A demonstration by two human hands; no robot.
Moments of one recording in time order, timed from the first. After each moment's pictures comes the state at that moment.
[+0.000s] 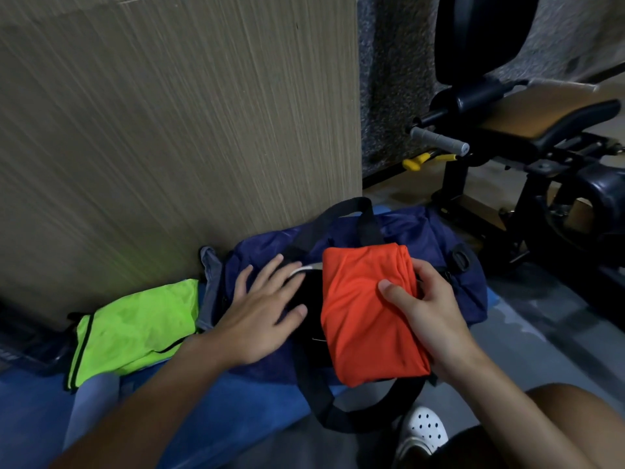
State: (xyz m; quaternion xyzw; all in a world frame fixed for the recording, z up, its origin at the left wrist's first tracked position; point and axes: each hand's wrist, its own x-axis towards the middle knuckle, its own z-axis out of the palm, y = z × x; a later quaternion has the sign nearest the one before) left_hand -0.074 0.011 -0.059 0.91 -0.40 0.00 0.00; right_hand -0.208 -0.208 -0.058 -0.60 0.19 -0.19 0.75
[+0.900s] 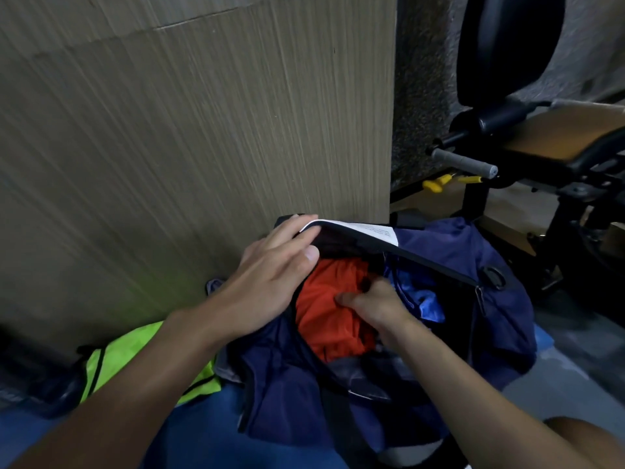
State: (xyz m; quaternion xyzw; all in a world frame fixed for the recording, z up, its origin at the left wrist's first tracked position) left_hand -0.017 0.004 0.026 0.86 -0.44 0.02 0.27; right_hand -0.059 -0.168 -0.081 -0.68 0.26 -0.05 0.68
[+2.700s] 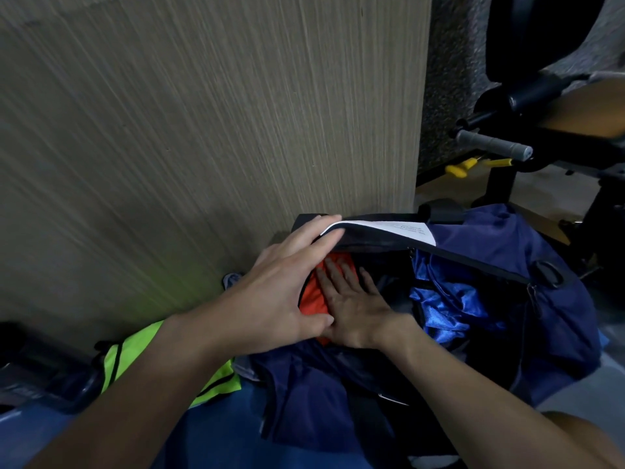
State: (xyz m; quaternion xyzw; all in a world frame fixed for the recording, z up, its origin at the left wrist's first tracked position) left_hand -0.028 0.024 0.036 0.86 -0.48 -0.03 0.15; right_hand -0.025 -0.128 -0.099 -0.99 -0.06 0.08 0.14
